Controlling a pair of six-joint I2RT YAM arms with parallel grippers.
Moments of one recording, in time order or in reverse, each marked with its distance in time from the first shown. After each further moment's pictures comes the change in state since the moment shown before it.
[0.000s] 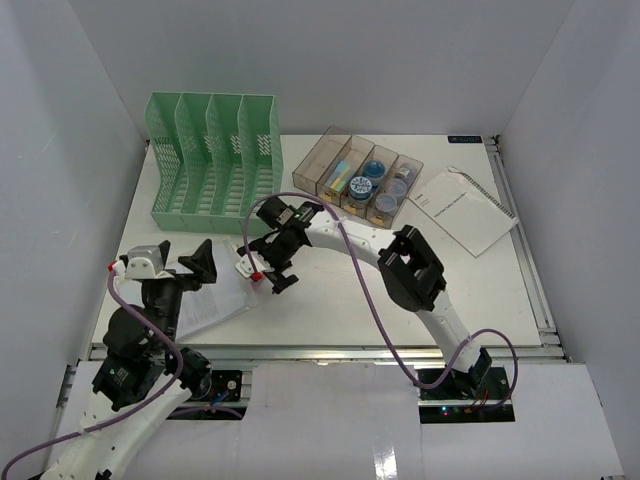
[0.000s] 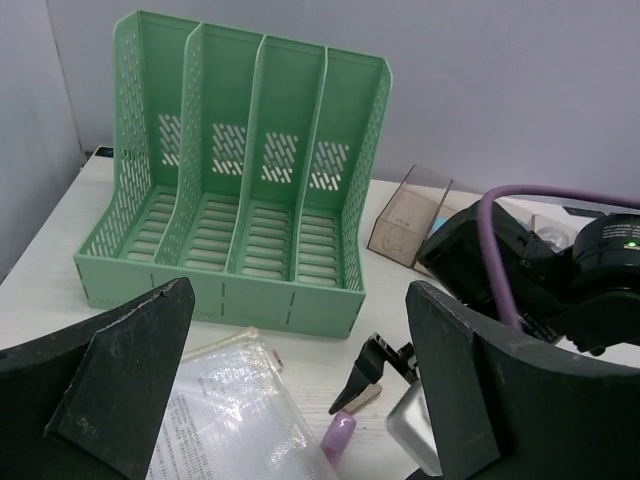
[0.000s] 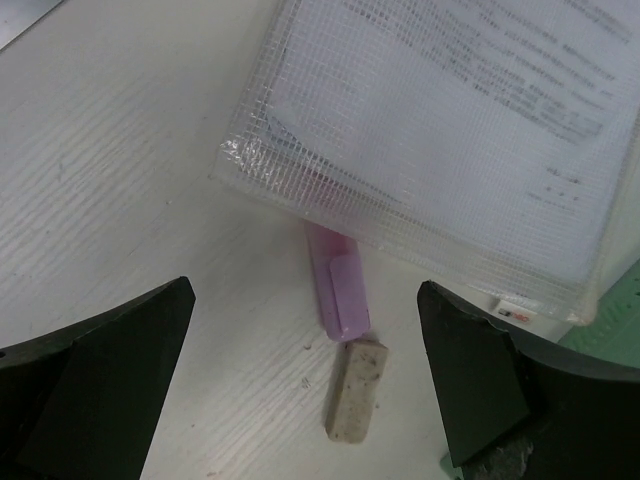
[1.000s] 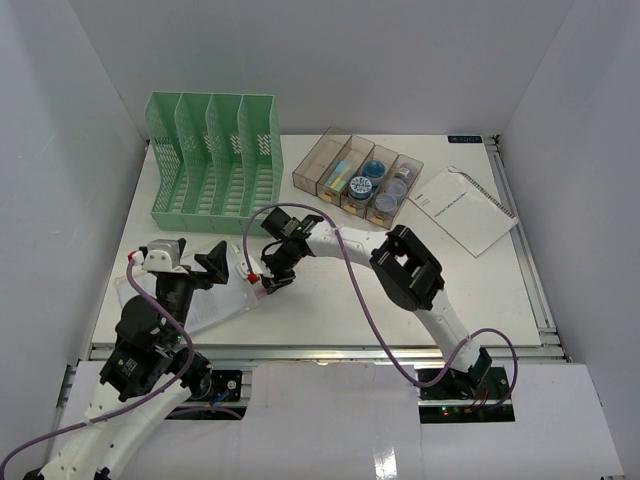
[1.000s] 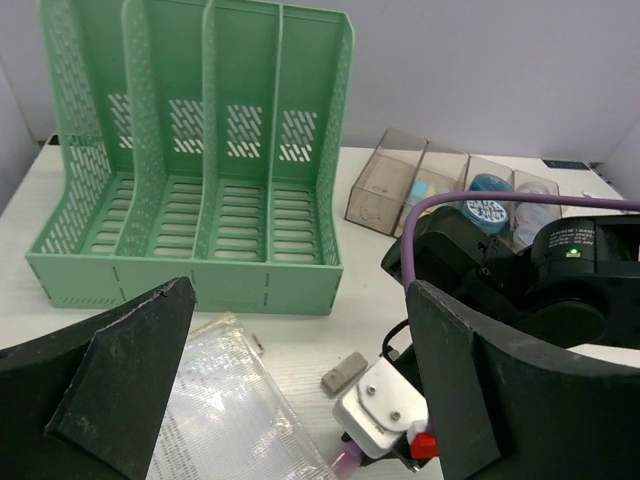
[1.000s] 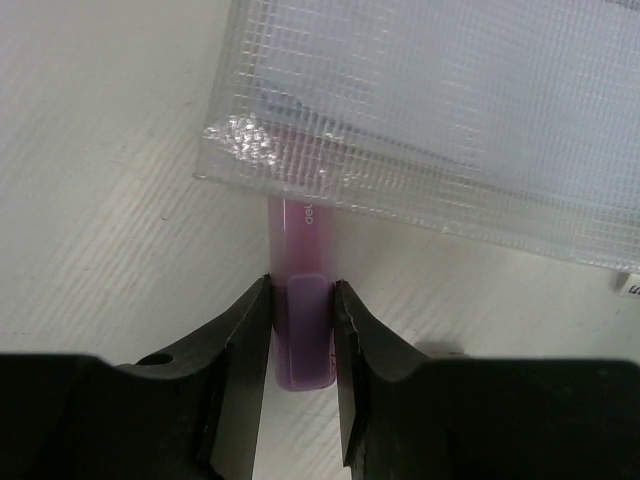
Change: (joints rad) left arm 0.000 0.055 -0.026 0.014 0.086 -0.005; right arm 0.006 0.021 -0.147 0.178 0.029 0.231
